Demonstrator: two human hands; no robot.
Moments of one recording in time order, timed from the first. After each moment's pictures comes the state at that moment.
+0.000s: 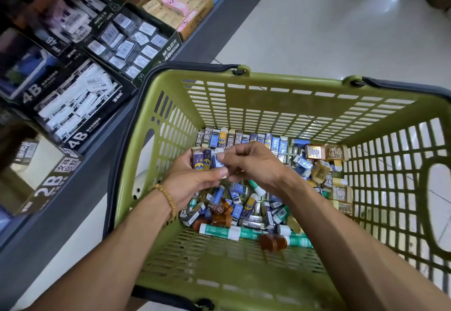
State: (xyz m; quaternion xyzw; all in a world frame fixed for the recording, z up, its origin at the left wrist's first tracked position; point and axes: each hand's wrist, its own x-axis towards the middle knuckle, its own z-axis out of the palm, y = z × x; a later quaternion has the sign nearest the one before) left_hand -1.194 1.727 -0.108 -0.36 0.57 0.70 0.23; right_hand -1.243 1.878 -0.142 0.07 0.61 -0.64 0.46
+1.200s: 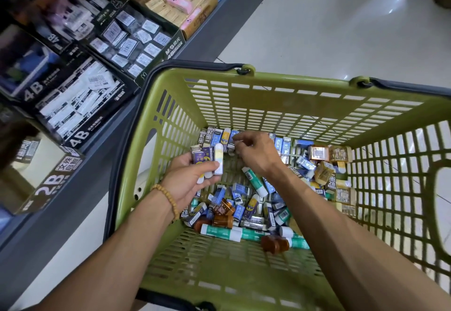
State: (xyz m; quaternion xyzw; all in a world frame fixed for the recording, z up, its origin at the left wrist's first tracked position) left_hand -1.196 1.727 -0.112 -0.44 0.55 0.69 0.18; right_hand -1.260 1.871 -0.170 0.01 0.82 -0.49 0.30
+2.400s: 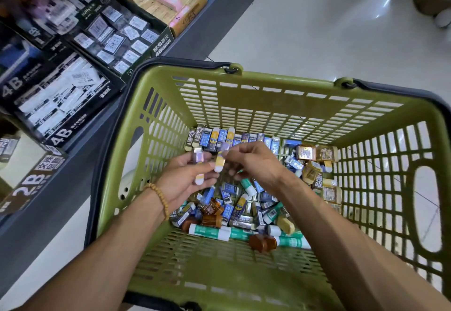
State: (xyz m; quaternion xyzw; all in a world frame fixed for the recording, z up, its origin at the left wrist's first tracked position) left_hand -1.196 1.731 -0.126 -0.40 0.53 0.70 0.24; right_hand -1.246 1.892 -0.156 0.12 0.66 -0.61 0.42
